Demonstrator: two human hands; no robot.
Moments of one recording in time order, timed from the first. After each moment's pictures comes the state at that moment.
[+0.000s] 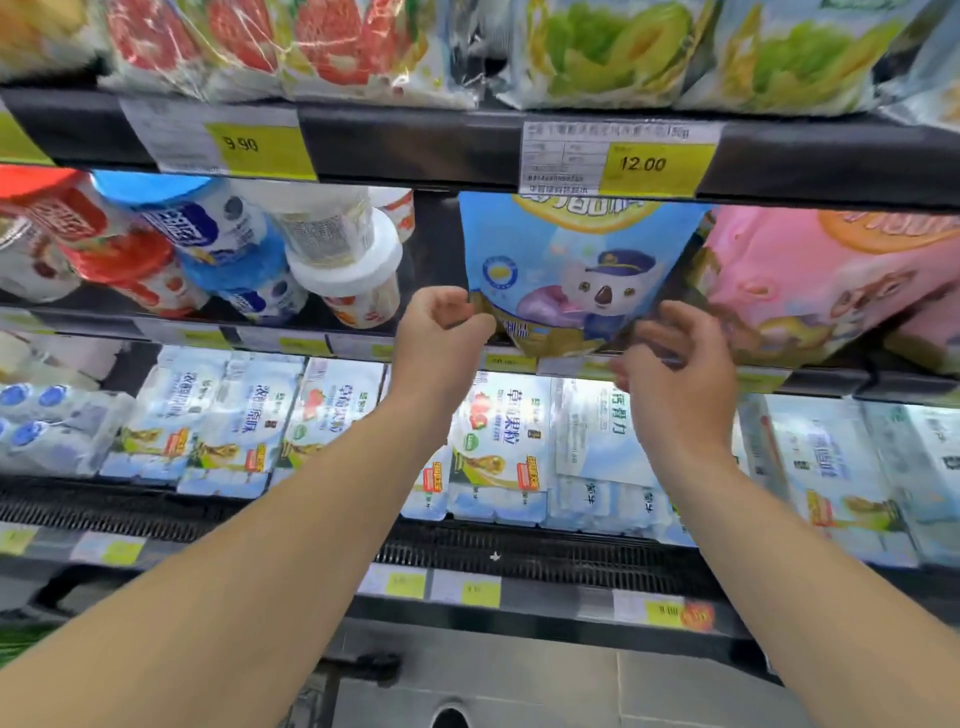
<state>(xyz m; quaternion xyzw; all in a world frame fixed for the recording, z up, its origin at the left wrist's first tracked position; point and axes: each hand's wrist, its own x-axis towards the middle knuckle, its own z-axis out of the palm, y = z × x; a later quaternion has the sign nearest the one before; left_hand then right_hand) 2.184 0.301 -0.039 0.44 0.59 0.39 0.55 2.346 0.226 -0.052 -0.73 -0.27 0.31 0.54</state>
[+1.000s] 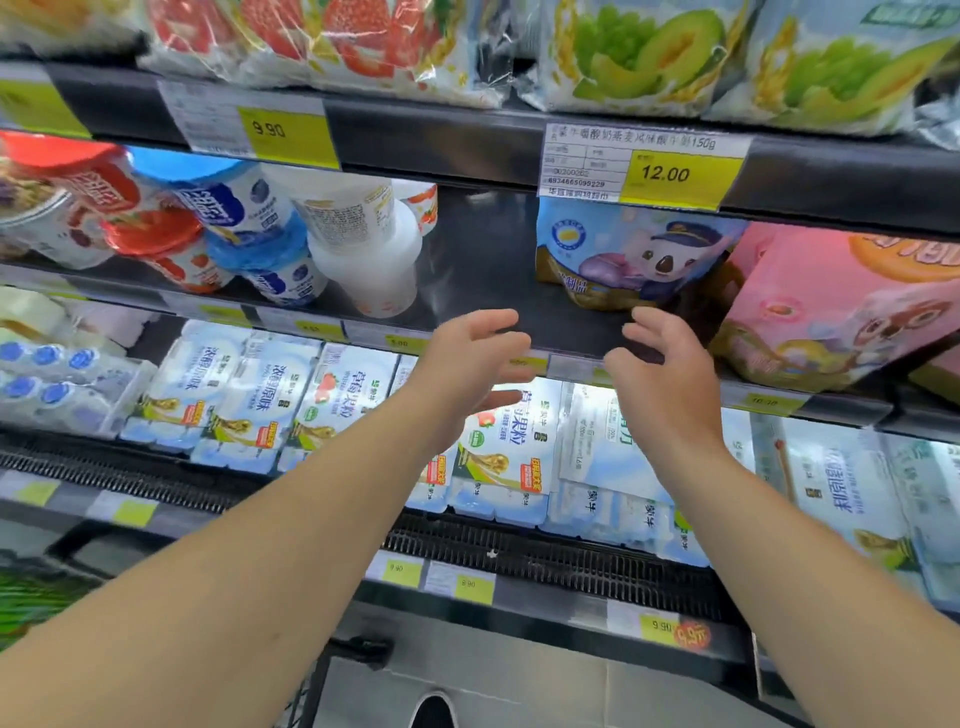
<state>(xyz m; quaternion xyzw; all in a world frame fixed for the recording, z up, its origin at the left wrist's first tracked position) 2.189 0.291 -0.033 0.44 0.57 0.25 0.65 2.347 0.236 -0.041 -0.75 -0.36 0.34 0.43</state>
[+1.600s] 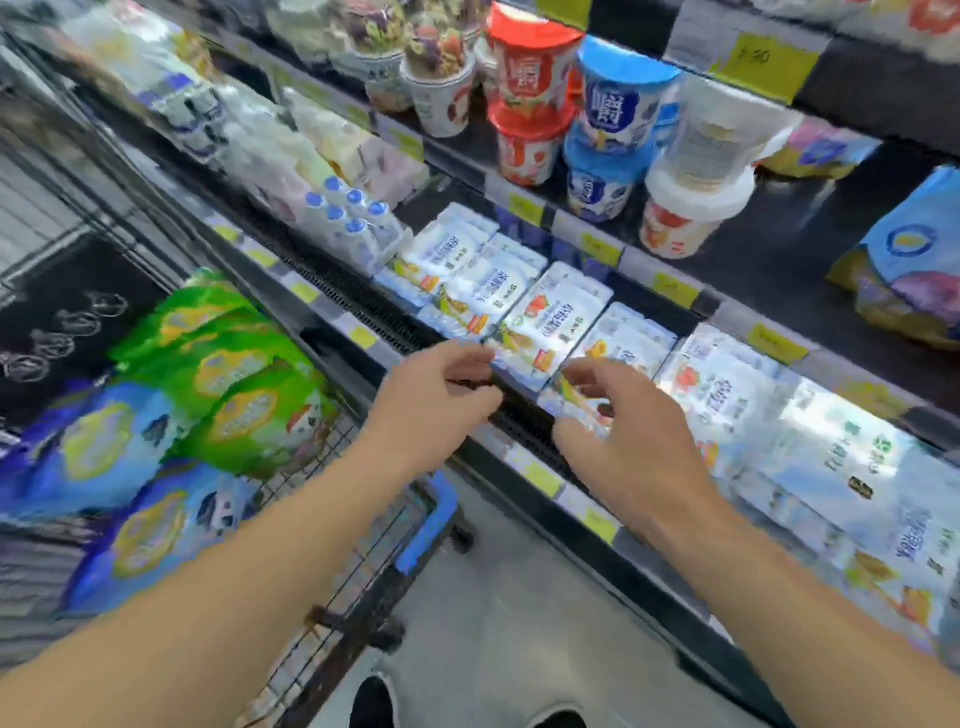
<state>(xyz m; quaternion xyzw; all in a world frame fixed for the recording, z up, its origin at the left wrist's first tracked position) 1.978 0.113 -0.020 0.46 0.73 0.30 0.41 2.163 0.136 -0.008 -0.56 -0.72 0.38 0.18</state>
